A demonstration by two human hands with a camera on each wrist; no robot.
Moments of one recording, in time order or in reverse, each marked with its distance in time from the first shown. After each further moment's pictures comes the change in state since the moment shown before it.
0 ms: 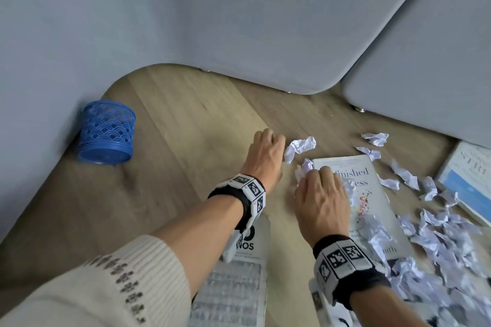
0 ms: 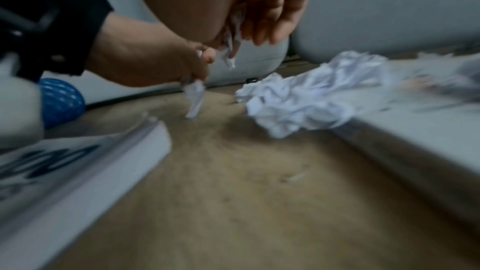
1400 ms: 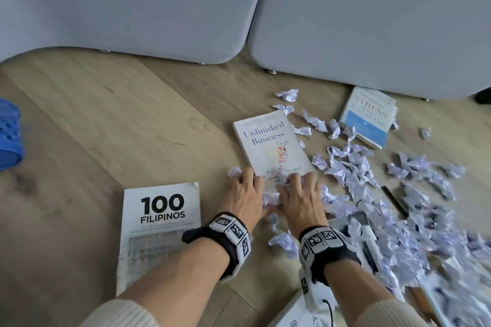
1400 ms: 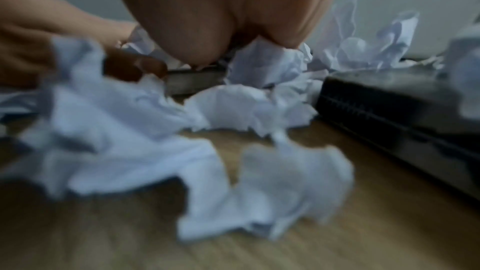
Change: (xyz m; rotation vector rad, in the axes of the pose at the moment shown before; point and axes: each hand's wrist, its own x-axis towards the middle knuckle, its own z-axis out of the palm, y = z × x) left_hand -0.106 0.100 0.079 0.429 -0.256 0.274; right_hand -0.102 0.112 -0.024 -0.134 -0.344 0.156
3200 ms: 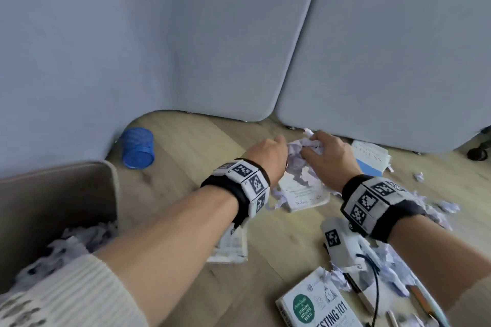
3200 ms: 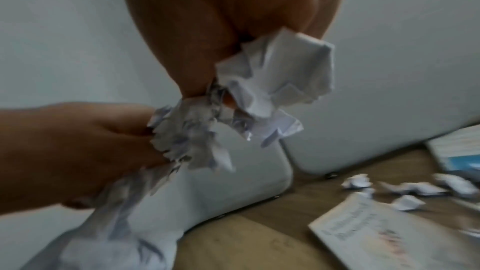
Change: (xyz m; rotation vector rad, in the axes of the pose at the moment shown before) left_hand -0.131 0.002 -0.220 -0.139 0.190 -0.055; right_hand -0.083 -0.083 -0.235 0.512 0.251 -0.040
